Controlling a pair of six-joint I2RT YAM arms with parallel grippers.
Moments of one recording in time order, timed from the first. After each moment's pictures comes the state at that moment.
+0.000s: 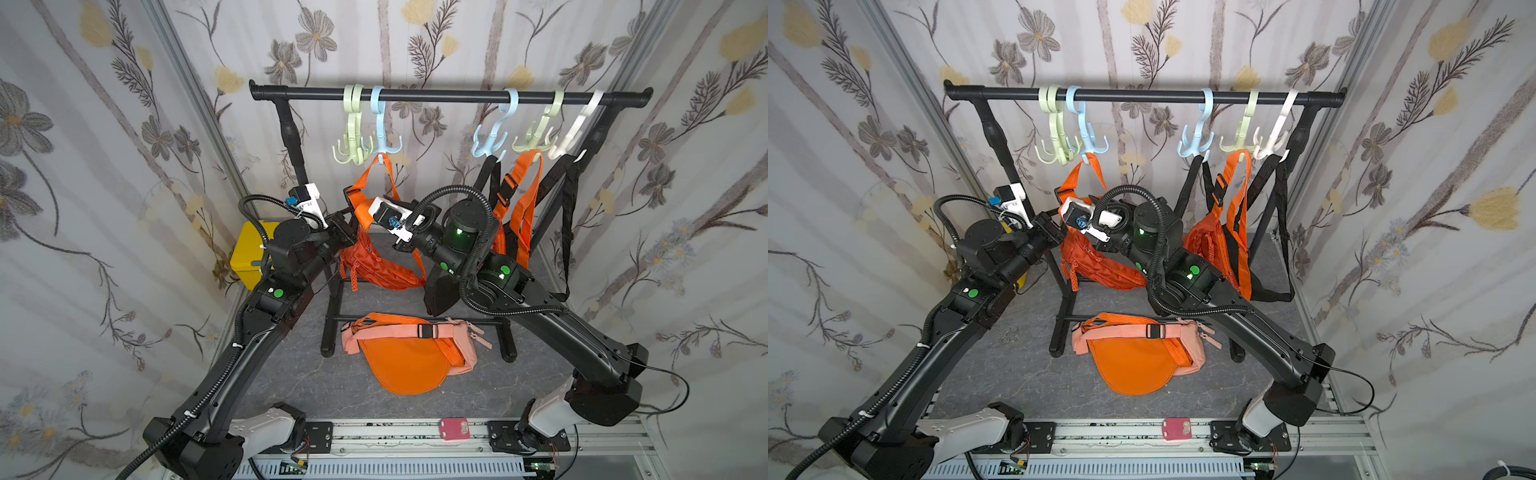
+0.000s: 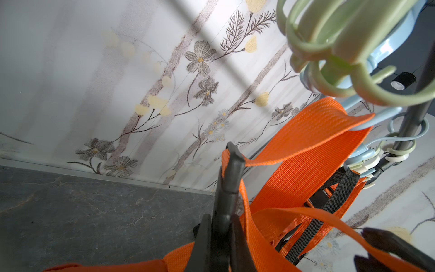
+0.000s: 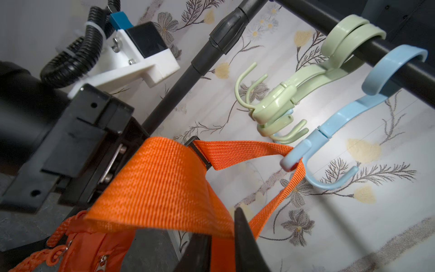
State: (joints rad) left arm -0.43 1.17 1.32 -0.05 0.10 -0.78; right arm 0.96 1.57 1.87 -0.19 0.18 -0.81
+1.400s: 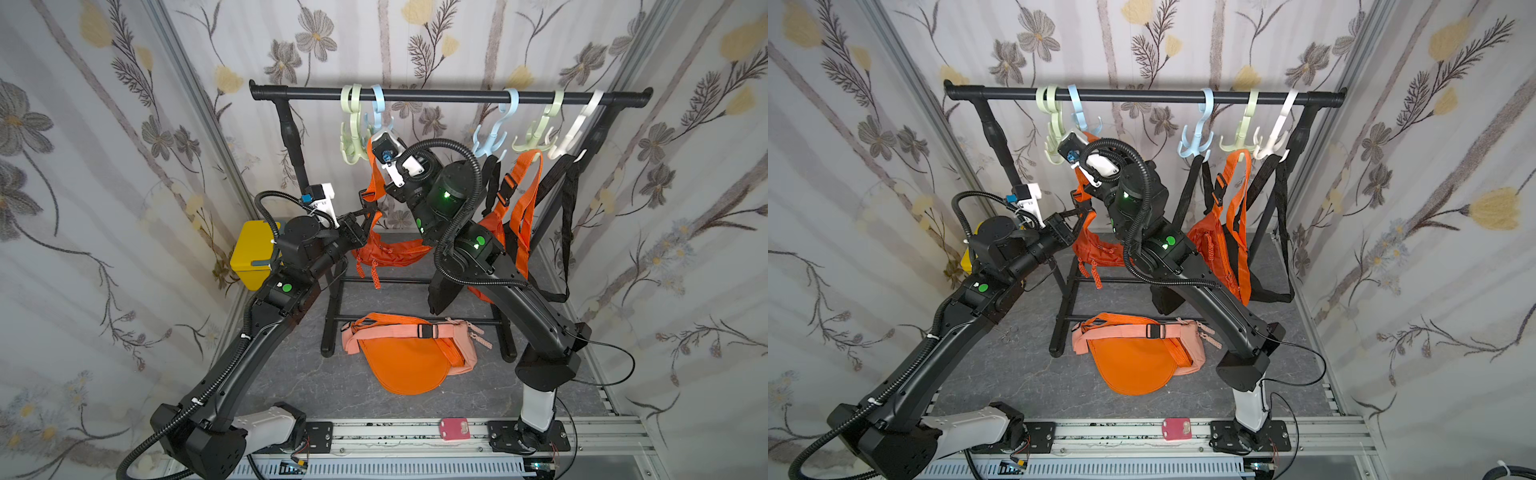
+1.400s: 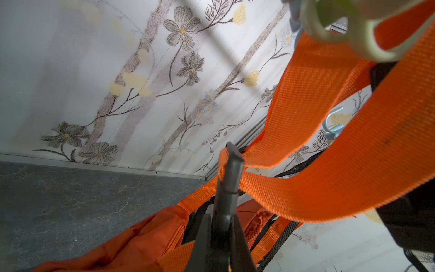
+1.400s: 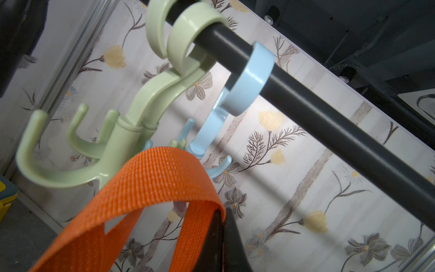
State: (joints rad) left arm -0.47 1.22 1.34 -0.04 0.19 -0.79; right arm 0.93 1.89 2.41 -0.15 0.56 -0.84
